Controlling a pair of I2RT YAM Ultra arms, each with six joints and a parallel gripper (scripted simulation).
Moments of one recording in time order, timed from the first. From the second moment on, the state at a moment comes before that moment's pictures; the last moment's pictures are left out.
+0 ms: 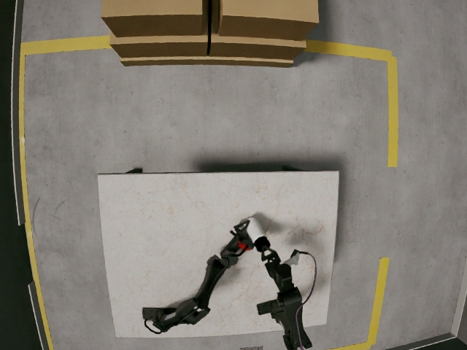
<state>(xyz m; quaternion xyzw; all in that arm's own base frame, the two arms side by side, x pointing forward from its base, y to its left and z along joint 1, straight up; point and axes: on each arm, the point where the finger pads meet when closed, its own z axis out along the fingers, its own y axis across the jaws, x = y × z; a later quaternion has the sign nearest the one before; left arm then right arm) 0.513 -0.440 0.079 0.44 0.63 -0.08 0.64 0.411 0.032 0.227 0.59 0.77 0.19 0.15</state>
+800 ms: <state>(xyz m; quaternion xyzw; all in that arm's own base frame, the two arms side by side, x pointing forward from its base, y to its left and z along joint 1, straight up) 0.513 -0.440 0.079 0.44 0.63 -0.08 0.64 0.411 0.032 0.229 0.59 0.77 0.19 0.15</state>
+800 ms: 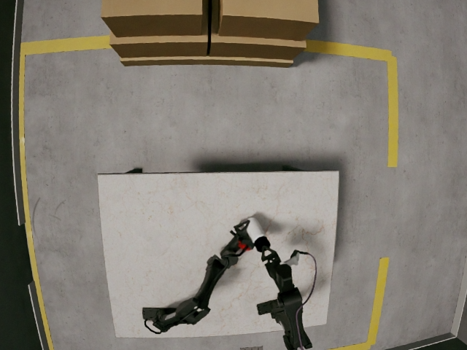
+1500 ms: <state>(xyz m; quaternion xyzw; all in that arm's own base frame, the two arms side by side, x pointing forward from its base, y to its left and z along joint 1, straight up) 0.513 -0.440 0.079 0.44 0.63 -0.08 0.64 0.419 0.032 0.241 0.58 0.77 0.21 0.18</state>
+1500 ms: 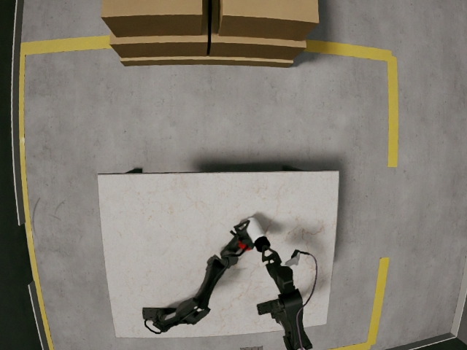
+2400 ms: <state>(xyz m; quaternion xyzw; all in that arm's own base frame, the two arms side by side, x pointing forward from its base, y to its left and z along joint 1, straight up) 0.513 -0.440 0.079 0.44 0.63 -0.08 0.64 0.429 0.033 0.200 0.59 0.77 0.19 0.16</state>
